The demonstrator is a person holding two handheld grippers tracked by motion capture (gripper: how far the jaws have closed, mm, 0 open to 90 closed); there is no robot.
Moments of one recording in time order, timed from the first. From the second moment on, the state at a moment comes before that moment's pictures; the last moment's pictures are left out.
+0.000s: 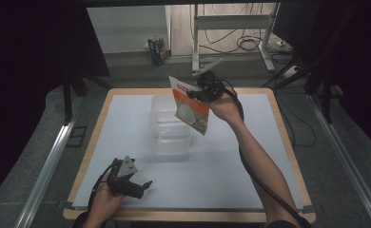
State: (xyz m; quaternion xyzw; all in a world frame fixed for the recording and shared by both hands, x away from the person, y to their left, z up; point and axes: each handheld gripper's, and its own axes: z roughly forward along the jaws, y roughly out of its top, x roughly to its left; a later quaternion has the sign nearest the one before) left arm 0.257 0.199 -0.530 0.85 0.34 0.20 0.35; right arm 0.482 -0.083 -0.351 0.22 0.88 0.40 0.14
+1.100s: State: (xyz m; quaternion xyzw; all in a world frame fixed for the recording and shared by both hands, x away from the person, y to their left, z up) left arm 0.257 0.200 -0.530 0.85 0.34 0.20 0.35; right arm 0.510 -0.009 -0.400 0.20 0.89 0.40 0.09
